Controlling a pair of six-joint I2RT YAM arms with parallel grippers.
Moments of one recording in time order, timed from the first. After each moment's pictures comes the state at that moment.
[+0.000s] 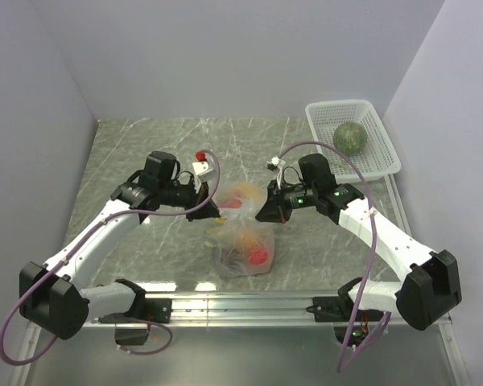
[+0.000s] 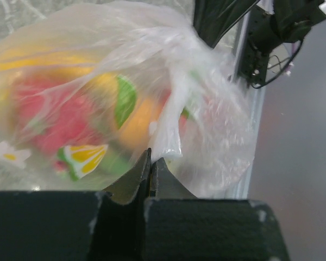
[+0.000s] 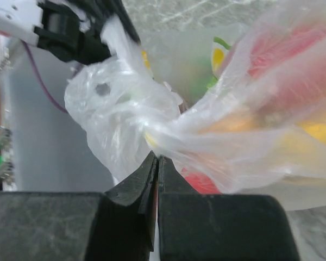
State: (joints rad) left arm -0.44 1.19 0.99 -0.52 0.85 0.21; right arm 0.50 1.23 0.95 -0.41 -0.86 0.06
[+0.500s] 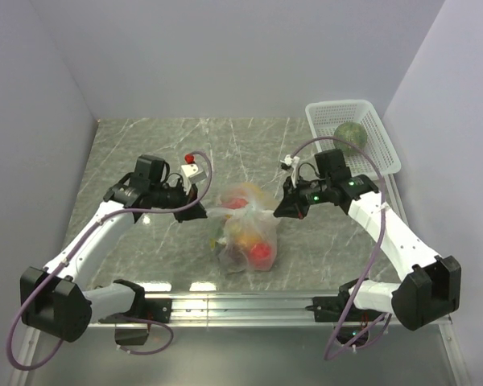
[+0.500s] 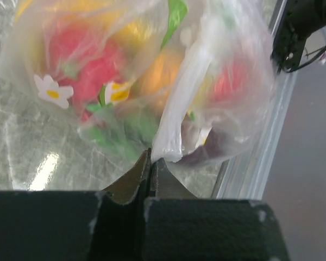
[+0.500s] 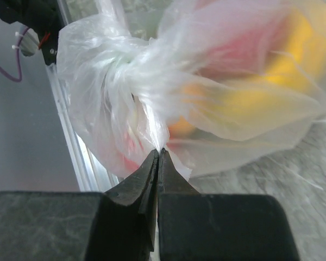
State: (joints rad) left arm -0.33 1.17 0.96 -0.61 0.81 0.30; right arm 0.36 1.23 1.03 -0.70 -0.83 -0.31
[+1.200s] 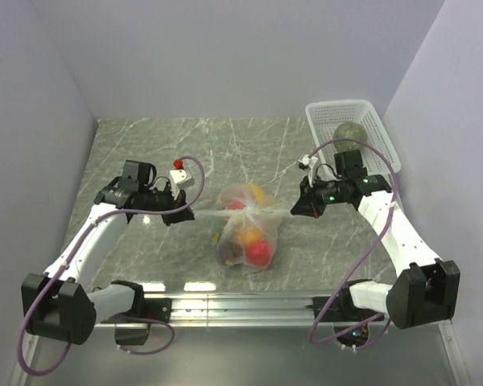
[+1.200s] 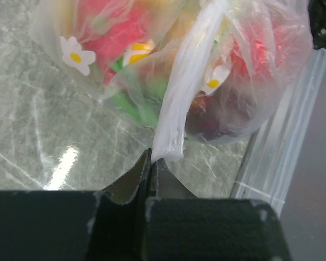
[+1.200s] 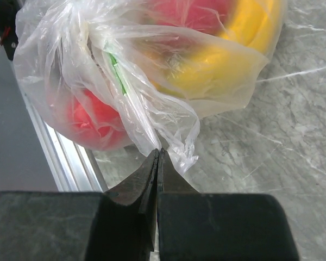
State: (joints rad) left arm -0.20 1.15 0.90 -0.69 0.83 0.50; right arm 0.15 1.22 1.01 -0.81 -0.84 -0.47
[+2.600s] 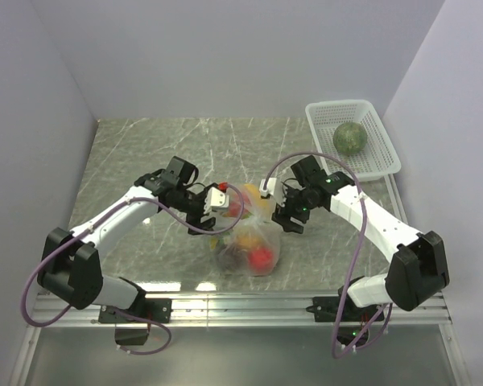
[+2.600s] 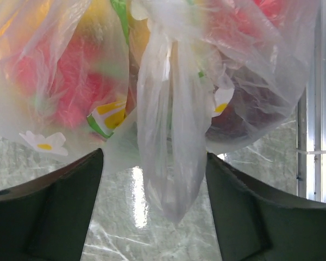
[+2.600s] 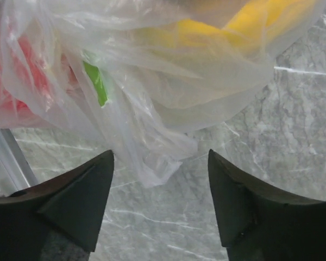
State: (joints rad) left arm -0.49 1.39 1.03 -0.73 0.71 0.95; right arm 0.49 1.37 1.07 -0.86 -0.37 -0.77
